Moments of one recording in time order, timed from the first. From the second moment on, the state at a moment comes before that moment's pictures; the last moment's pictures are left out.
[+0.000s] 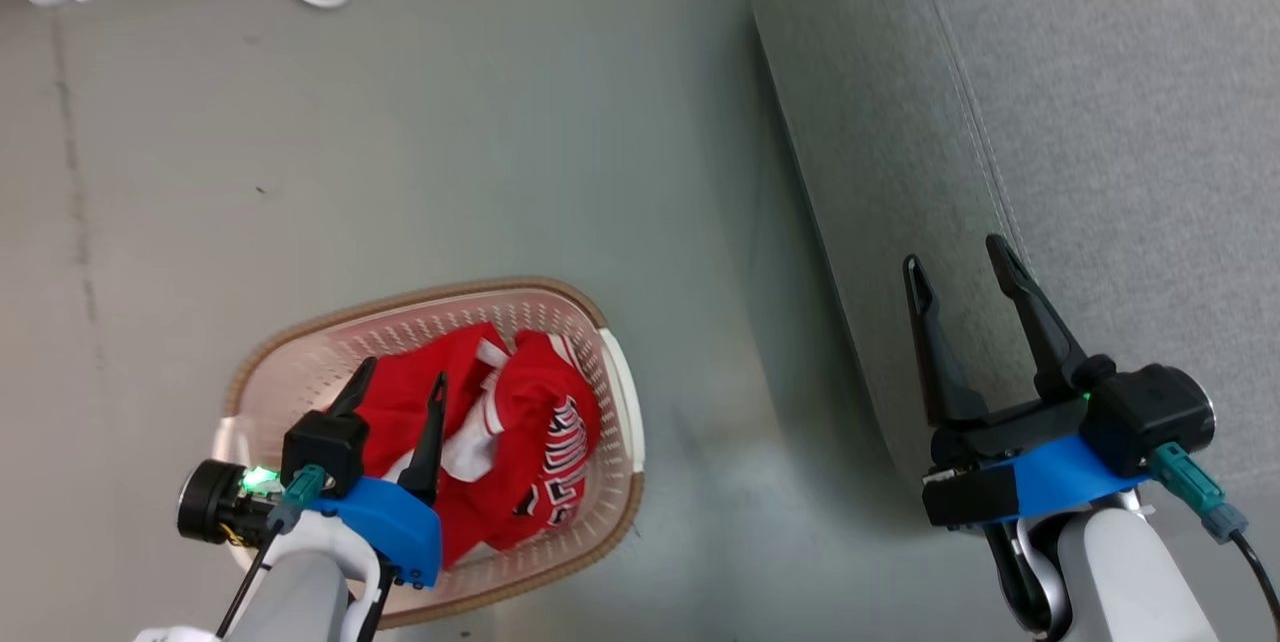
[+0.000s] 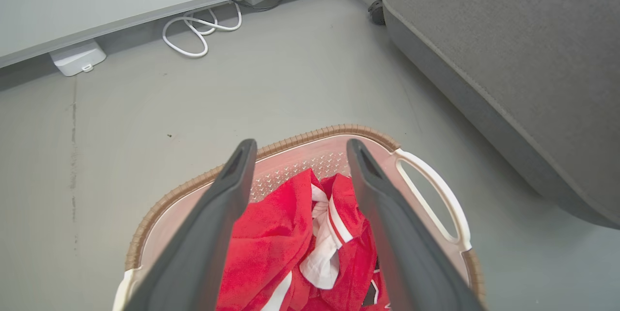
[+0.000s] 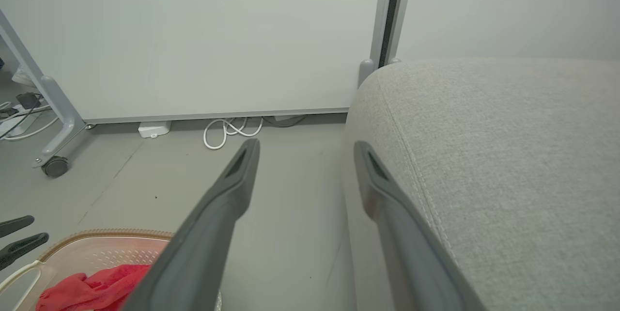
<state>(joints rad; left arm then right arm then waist) -0.32 0.15 -0.21 0.66 -0.10 -0.13 -0.26 -0.23 -0.05 0.08 0.13 0.09 0.13 -0.25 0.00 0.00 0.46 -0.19</state>
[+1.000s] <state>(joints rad) -0.69 0.30 -0.36 1.09 0.05 0.00 -0.21 -0.28 -0.05 0.16 0.03 0.20 0.13 -0.26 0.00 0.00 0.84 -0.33</state>
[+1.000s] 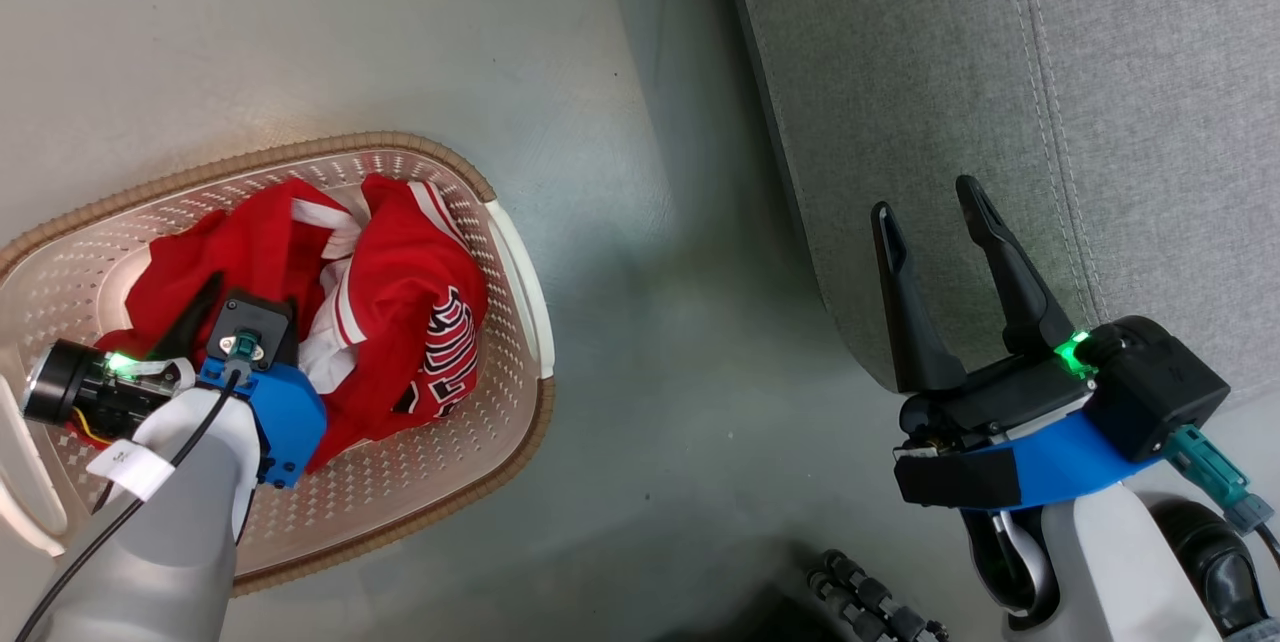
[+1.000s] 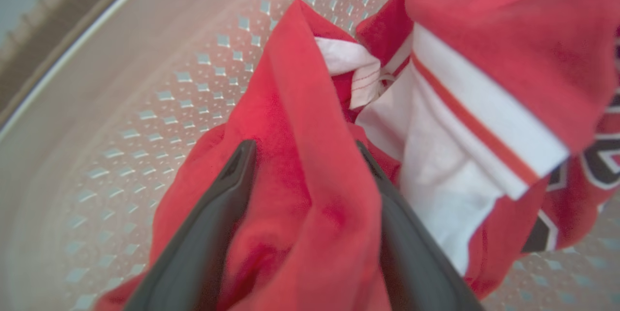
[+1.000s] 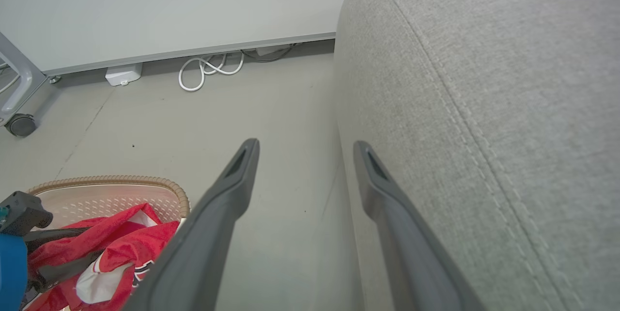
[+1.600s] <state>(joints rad) -0.74 0.28 -0.37 1.19 0.03 0.02 -0.17 -0.28 -0.05 0.17 0.03 0.22 0.13 -0.26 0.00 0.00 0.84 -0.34</state>
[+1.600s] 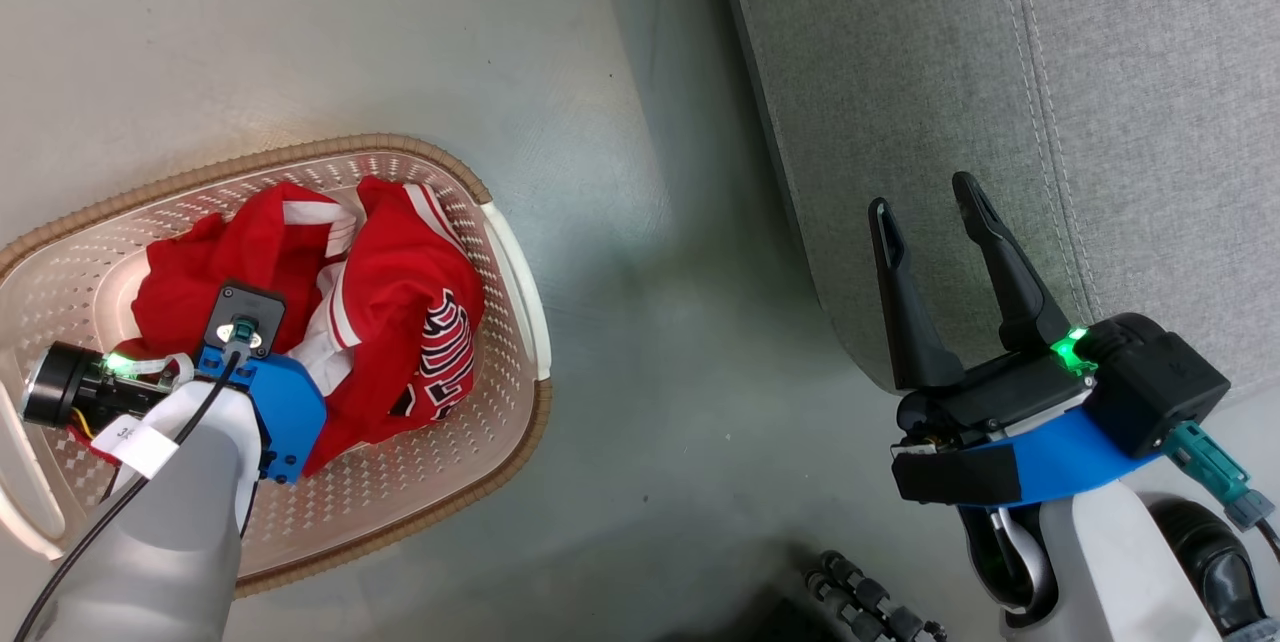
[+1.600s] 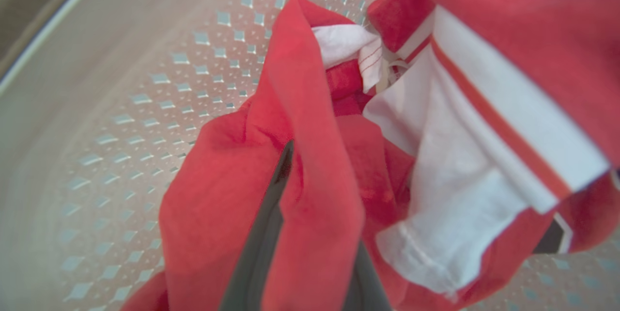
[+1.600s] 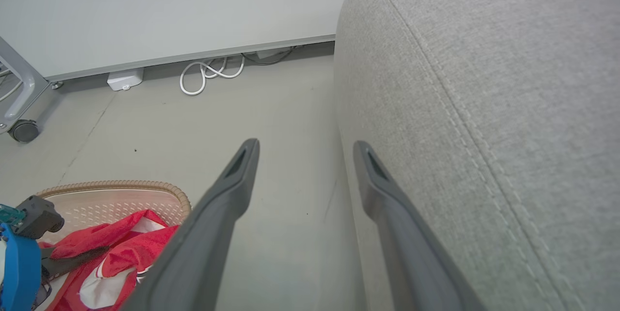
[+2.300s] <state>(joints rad) -0.71 0.17 -0.39 1.20 -0.05 -0.02 -0.24 -0.30 -0.05 0.16 0.08 0.17 0.13 -0.26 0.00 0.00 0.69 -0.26</state>
